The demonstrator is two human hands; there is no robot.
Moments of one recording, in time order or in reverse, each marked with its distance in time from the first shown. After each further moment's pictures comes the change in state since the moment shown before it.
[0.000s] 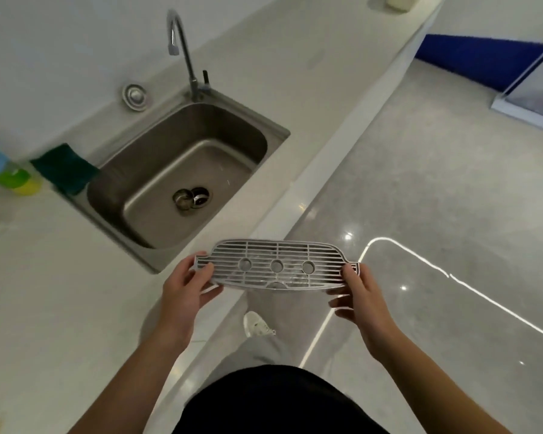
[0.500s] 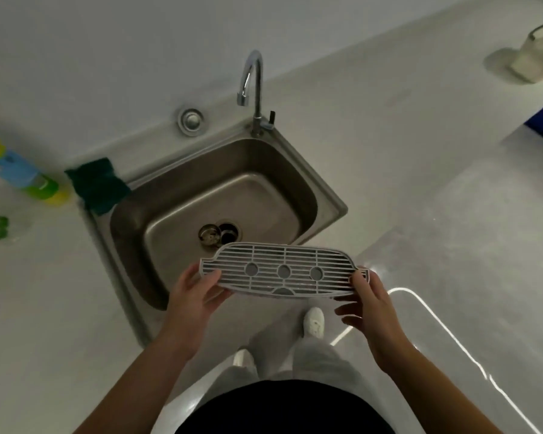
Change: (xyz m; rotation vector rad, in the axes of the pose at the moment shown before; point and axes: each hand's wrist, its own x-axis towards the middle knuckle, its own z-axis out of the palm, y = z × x) left_hand 0.167 0.071 0.034 -0.437 0.222 -0.112; right_hand 0.224 -0.163 0.067 -0.137 -0.199 0.010
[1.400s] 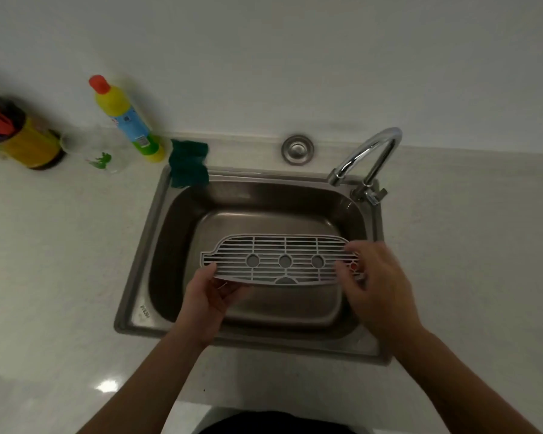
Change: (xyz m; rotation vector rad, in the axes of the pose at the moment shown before) left_hand 0.095 0.027 0.095 -0.538 0.469 0.208; right_hand 0.249 -0.202 0.098 -0.945 -0.558 -1.028
